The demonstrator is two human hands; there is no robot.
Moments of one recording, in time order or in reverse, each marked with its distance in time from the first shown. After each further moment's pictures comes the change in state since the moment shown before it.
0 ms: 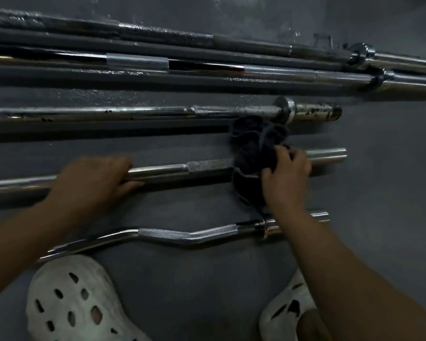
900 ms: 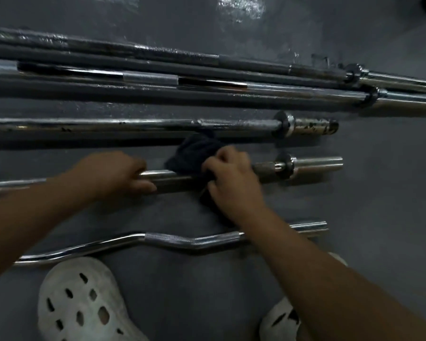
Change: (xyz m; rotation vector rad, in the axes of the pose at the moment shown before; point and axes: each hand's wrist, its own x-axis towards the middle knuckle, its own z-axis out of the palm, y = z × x) left_hand 0.038 -0.016 -0.019 -0.069 -0.467 -0.094; right_hand -0.025 -0.083 -0.003 0.055 -0.173 -0.582
